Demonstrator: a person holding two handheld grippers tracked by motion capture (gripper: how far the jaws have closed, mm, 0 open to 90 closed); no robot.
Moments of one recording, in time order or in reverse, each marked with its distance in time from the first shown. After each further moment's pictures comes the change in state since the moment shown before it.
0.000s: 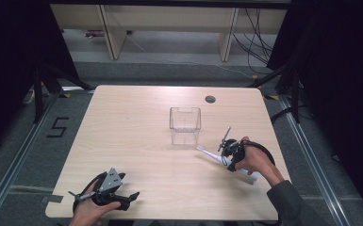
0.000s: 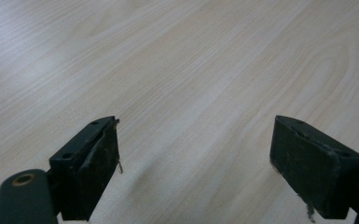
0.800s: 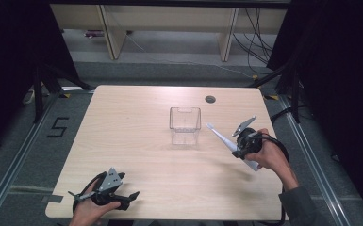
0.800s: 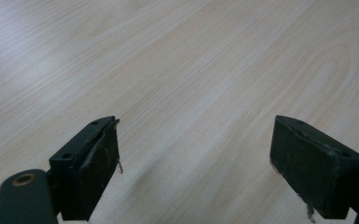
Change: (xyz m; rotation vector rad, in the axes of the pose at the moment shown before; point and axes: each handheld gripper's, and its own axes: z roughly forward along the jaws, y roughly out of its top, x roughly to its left) left arm 0.001 0.000 0.000 -0.003 0.009 0.000; right arm -0.018 -0.030 -0.044 -0.317 -0.064 0.118
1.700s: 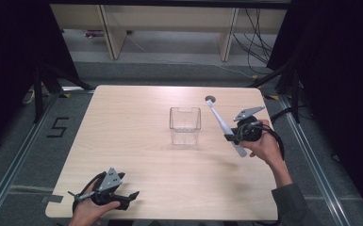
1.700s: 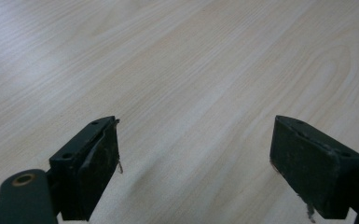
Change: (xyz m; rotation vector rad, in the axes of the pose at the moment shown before) left arm 0.001 0.000 -0.001 0.003 0.001 -0.006; right arm -0.015 0.021 -0.008 -0.303 -0.008 0.094
